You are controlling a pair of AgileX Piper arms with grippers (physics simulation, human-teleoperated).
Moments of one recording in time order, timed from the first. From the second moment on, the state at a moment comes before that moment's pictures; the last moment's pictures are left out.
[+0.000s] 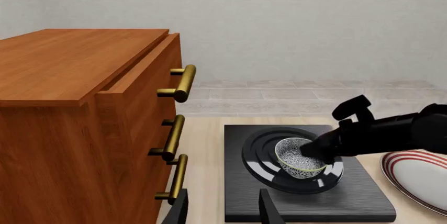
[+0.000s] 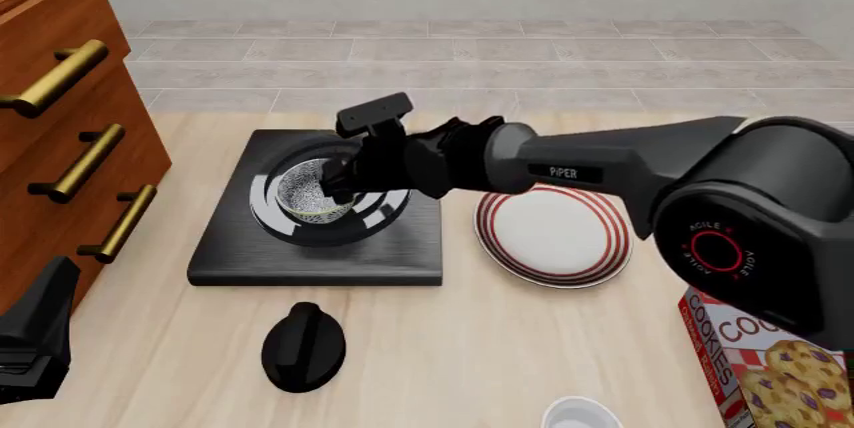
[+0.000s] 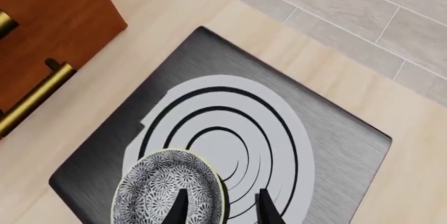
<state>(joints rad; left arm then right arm) 0.00 0.01 0.00 0.00 0.00 0.72 2.20 -1.60 0.11 0.09</state>
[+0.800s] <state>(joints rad) 0.00 0.01 0.00 0.00 0.00 0.72 2.23 -1.61 0.10 0.11</state>
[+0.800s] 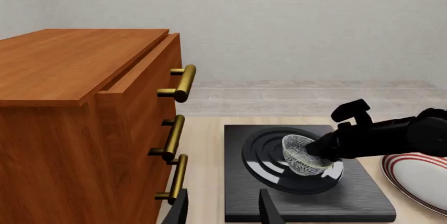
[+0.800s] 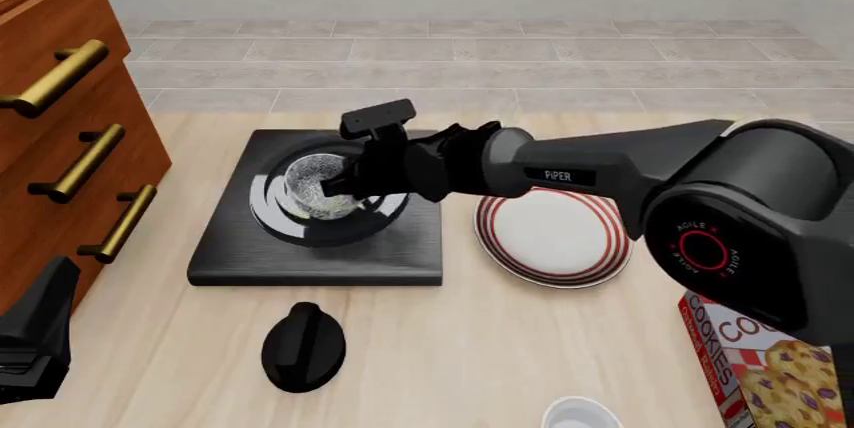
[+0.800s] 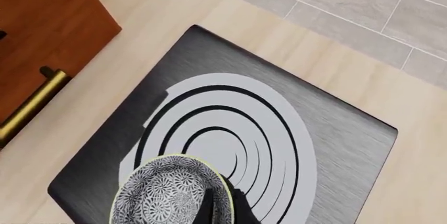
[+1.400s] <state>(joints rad) 0.00 0.01 0.00 0.00 0.00 0.68 2.12 -1.52 0.11 0.07</state>
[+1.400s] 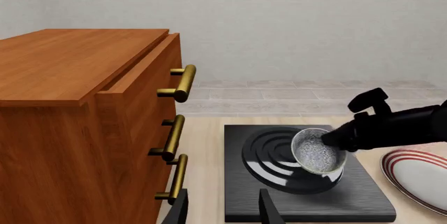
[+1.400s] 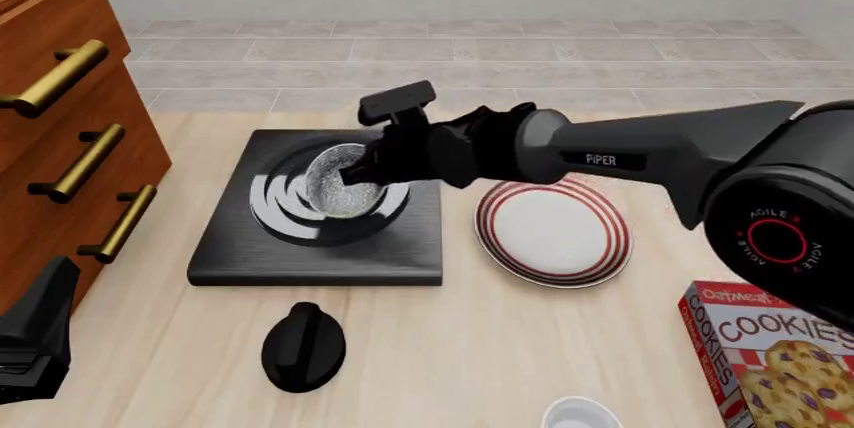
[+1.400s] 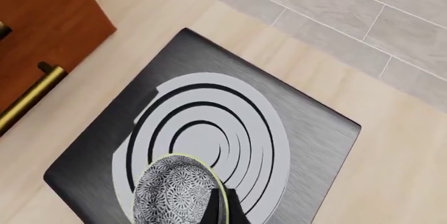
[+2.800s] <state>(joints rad) 0.00 0.01 0.00 0.00 0.00 0.52 1.81 -1.26 0.05 0.01</state>
